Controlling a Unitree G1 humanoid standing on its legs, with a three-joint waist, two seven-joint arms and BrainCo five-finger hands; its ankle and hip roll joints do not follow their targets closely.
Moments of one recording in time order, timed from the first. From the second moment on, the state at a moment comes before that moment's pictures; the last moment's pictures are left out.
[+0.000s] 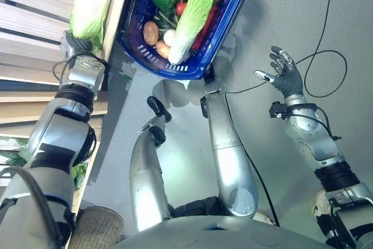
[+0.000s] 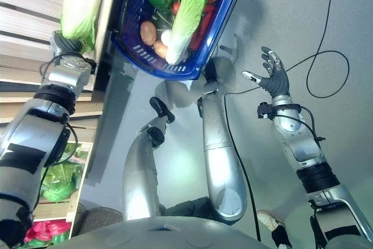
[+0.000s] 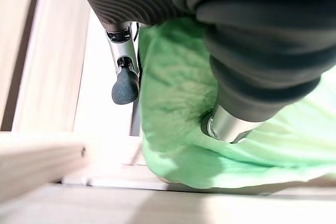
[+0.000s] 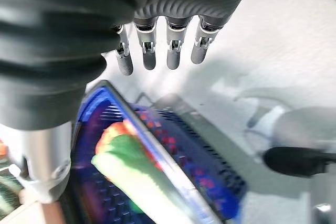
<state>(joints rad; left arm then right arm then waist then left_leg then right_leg) -0.96 0.60 -0.37 0.99 -0.34 0.20 0.61 -0.21 -0.68 0.23 0.02 0.43 -0.11 -0.26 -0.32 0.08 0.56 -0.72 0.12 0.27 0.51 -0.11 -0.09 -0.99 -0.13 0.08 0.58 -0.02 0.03</state>
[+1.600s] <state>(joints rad) -0.23 0.60 -0.24 0.03 -0.08 -0.24 0.11 -0.21 -0.33 0.33 -0.15 1.46 0.19 0.25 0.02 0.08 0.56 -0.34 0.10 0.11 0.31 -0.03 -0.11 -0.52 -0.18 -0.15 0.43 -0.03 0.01</state>
